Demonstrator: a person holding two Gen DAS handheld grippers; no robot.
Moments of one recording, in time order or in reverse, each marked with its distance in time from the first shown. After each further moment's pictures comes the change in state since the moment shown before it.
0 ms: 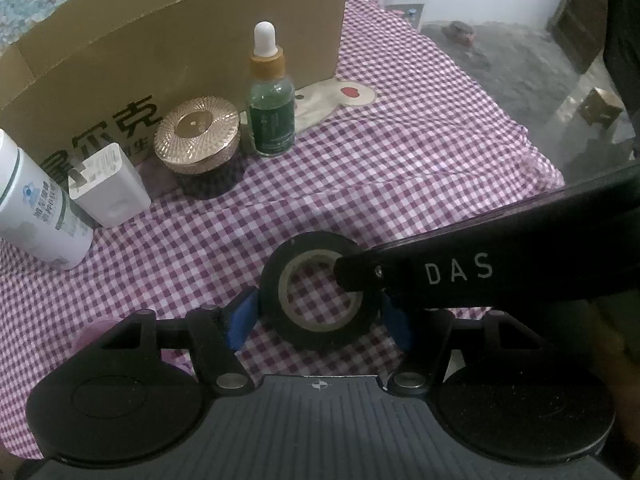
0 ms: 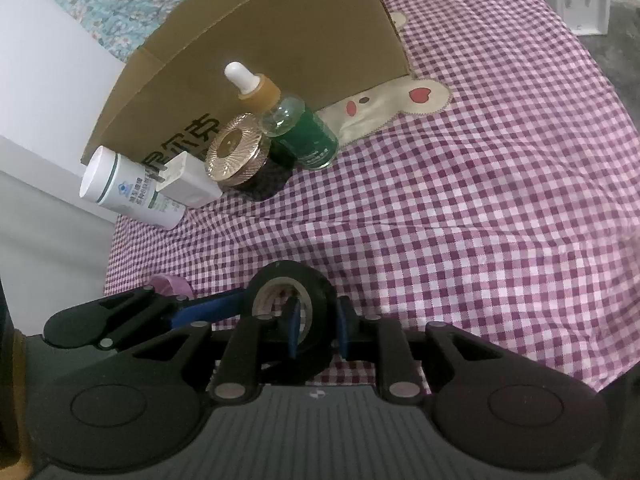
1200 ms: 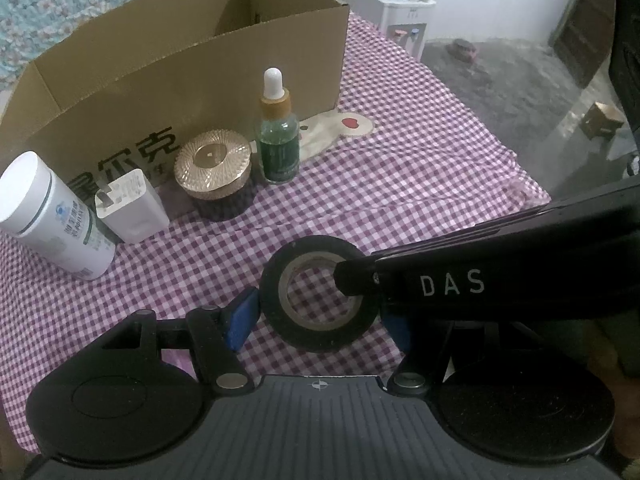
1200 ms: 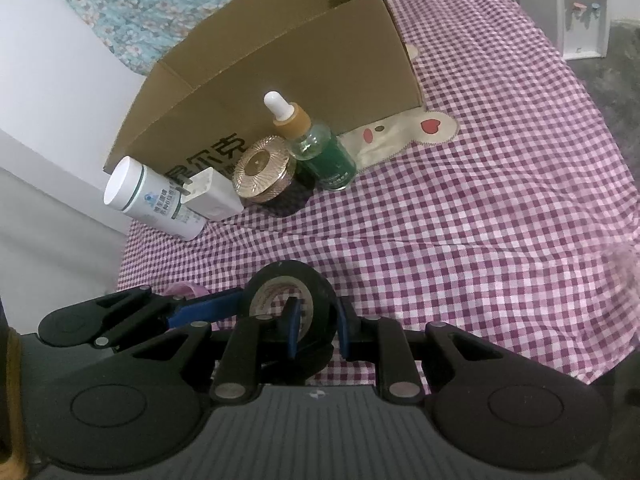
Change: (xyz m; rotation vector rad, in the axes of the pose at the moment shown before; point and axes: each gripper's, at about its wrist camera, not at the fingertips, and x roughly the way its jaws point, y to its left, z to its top) left arm -0.027 -0.003 0.006 -0.015 -0.050 0.022; right arm -0.020 0.017 -0.001 -0.026 -0.058 -0.011
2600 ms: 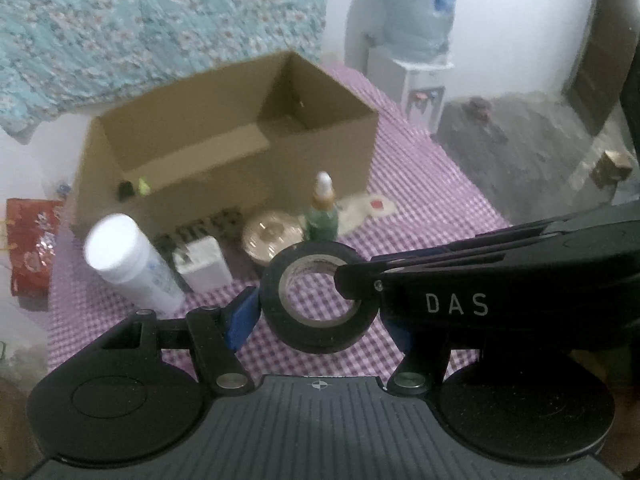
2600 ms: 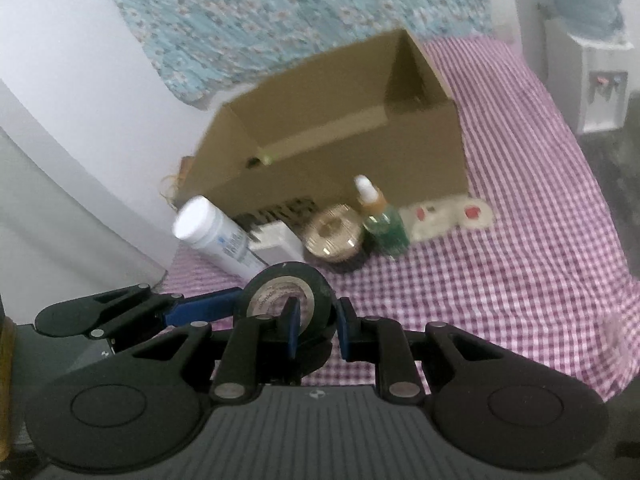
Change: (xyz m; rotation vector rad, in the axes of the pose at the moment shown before) left arm -0.078 0.011 0.014 -0.052 -0.179 0.081; right arm -0.048 0.053 0.009 -0.119 -0.157 0.026
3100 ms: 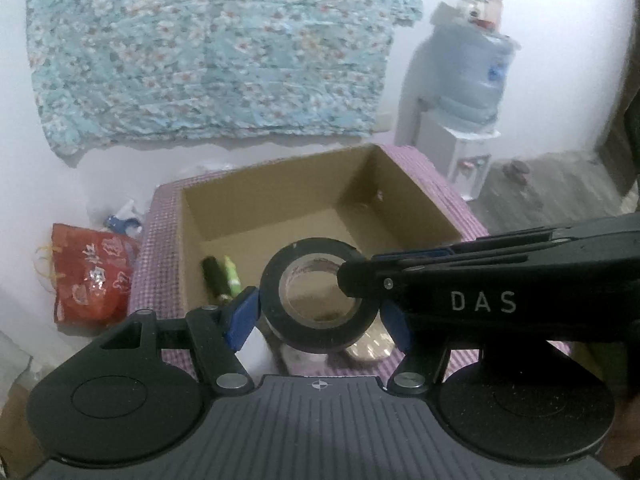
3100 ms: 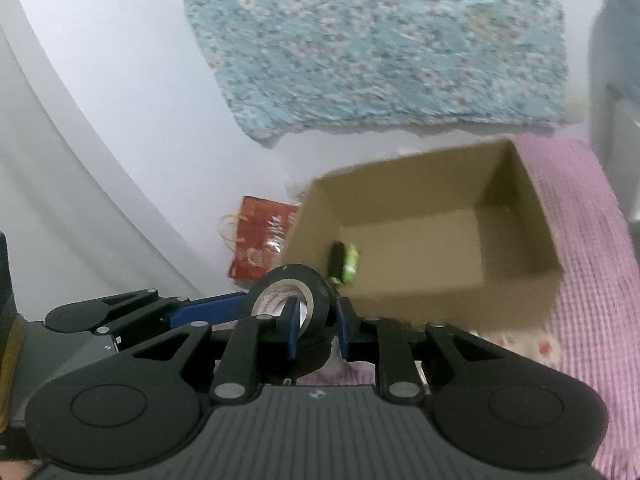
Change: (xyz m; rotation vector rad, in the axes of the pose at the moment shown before) left arm -0.036 0.075 0.069 -0.092 -0.107 0.083; right arm 0.003 0.080 0.085 -0.156 -0.101 0.123
